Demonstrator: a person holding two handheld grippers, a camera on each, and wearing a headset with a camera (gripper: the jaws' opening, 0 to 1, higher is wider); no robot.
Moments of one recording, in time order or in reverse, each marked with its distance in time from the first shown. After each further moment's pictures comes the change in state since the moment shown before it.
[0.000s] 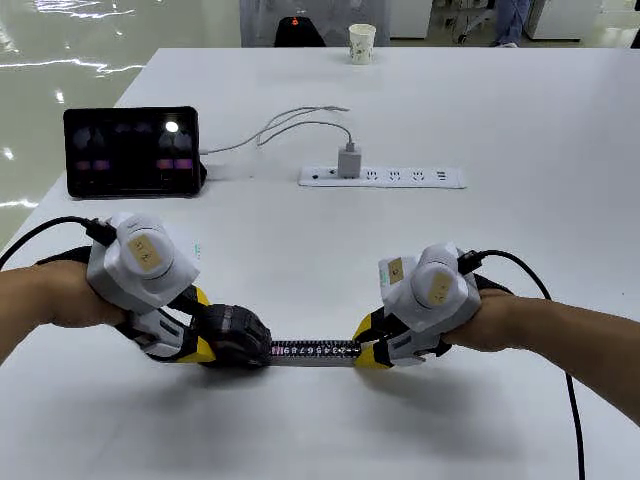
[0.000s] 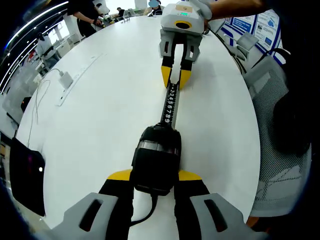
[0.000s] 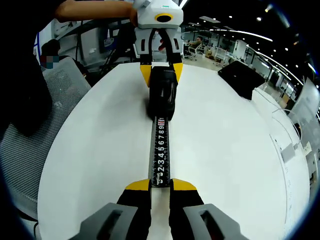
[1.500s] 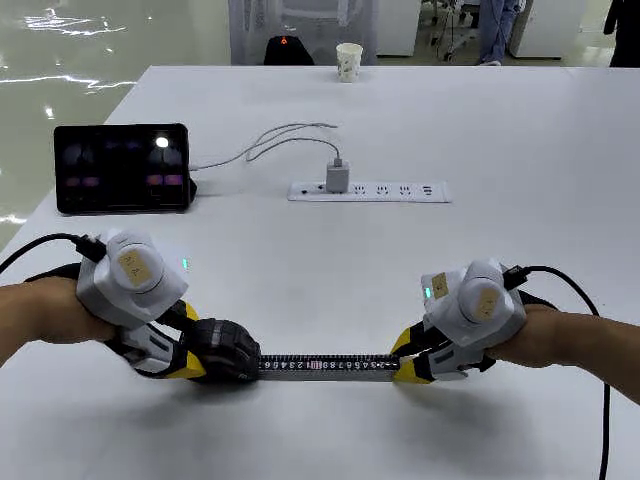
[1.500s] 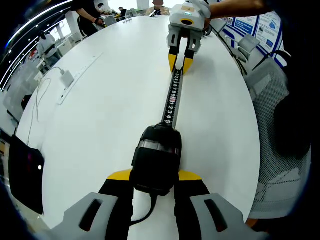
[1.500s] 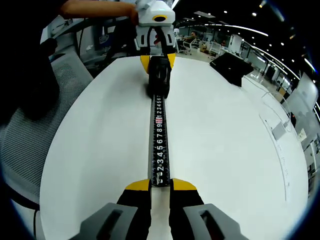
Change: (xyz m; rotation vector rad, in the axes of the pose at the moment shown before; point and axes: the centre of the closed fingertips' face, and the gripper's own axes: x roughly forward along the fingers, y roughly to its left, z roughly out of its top) left arm -0.002 -0.005 0.003 -0.017 -0.005 0.001; right arm -0.039 0.004 -0.047 0.035 0.046 -0.032
